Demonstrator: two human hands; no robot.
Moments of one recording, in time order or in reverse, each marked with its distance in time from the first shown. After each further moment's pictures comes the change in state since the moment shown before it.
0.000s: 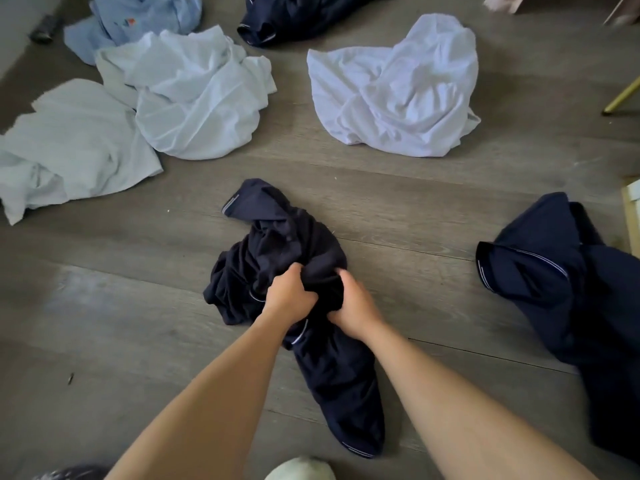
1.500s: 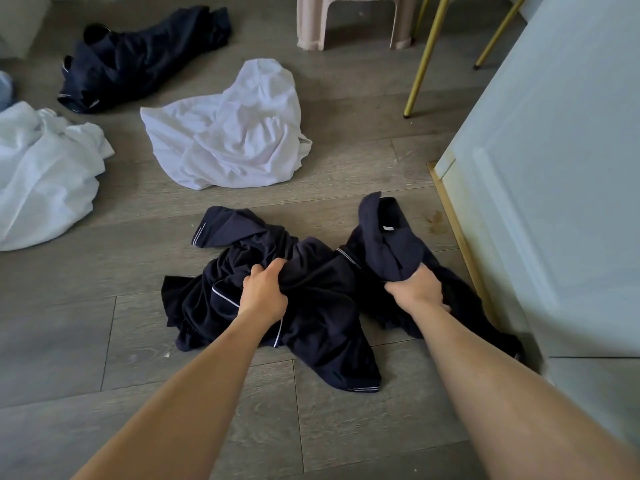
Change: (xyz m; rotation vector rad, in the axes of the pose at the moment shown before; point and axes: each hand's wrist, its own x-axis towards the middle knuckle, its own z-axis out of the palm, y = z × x) left_hand -0.011 0.172 0.075 0.211 -0.058 0.389; right_hand -0.080 0.158 -0.224 0.175 0.642 0.733
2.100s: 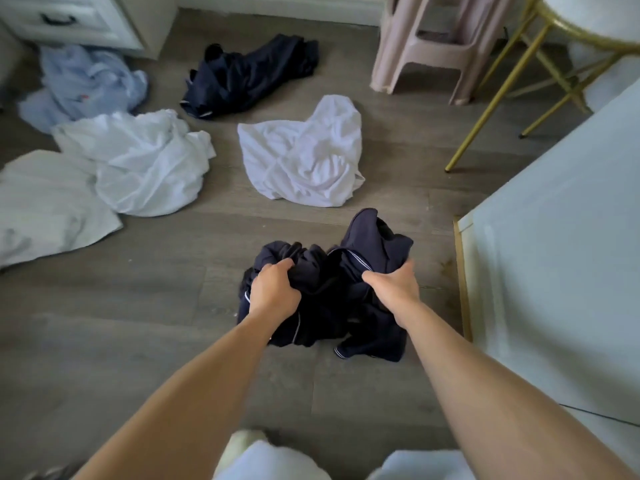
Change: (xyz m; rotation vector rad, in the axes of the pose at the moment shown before) left_hand -0.111 0.040 -0.151 -0.151 0.161 -0.185; right_hand -0.155 -0.122 -0.089 0.324 -0.272 -0.156
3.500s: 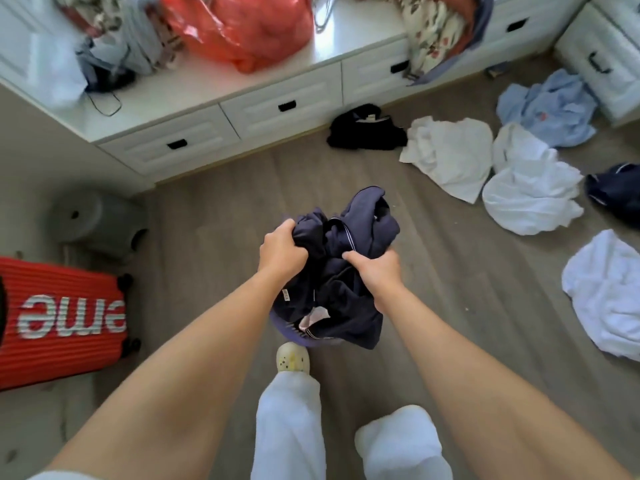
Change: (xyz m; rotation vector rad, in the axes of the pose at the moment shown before) left_hand -0.541 -0.273 -0.367 -0.522 0.652 -0.984; right_hand -0.630 -0.062 0.256 -0.470 -0.954 -0.331
